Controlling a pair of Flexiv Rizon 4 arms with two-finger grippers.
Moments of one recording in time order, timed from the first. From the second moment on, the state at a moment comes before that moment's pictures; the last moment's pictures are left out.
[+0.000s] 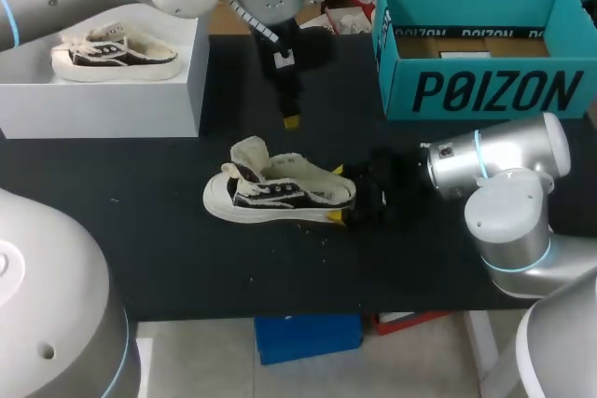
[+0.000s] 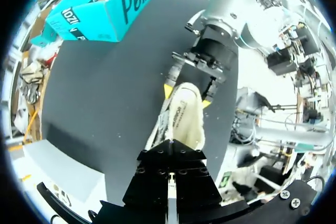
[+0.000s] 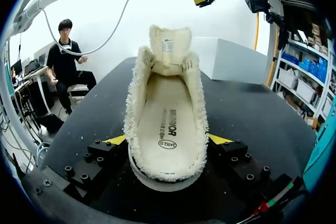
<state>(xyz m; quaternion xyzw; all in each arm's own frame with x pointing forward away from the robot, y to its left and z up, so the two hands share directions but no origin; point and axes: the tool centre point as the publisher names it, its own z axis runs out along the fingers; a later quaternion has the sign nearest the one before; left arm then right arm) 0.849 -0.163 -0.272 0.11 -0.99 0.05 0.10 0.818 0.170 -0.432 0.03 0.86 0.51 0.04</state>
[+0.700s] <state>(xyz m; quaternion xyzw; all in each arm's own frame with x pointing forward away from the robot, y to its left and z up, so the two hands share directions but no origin) 0.817 -0.165 -0.297 -0.07 -0.99 0.06 0.07 0.818 0.170 -0.432 0.03 0.86 0.51 0.04</state>
